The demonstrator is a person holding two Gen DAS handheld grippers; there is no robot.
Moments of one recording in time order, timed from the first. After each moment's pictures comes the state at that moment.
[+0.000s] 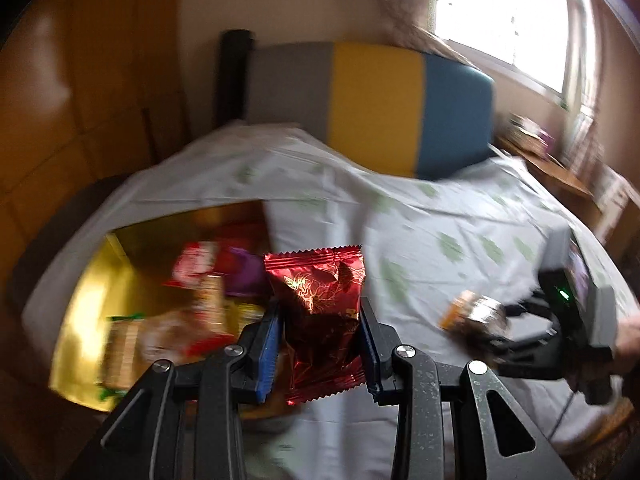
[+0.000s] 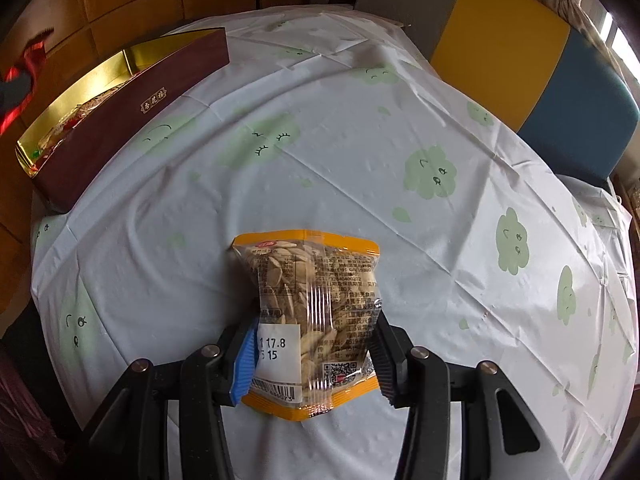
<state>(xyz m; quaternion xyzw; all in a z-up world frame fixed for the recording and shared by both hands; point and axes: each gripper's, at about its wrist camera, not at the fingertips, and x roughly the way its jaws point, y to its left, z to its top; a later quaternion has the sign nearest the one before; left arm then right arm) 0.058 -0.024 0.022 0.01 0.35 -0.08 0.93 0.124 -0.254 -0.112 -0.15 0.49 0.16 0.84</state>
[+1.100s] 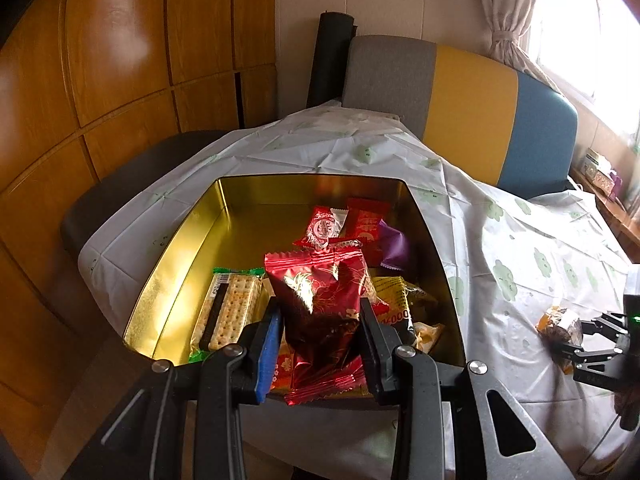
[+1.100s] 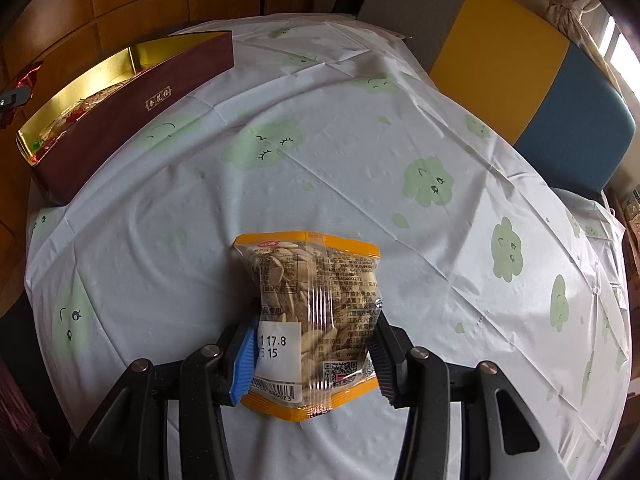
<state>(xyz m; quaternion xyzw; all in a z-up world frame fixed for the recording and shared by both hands) 0.052 0.071 -0.003 -0.04 0.37 0.04 0.93 0.103 -0.248 -0.107 -0.16 0.47 0.16 0.85</state>
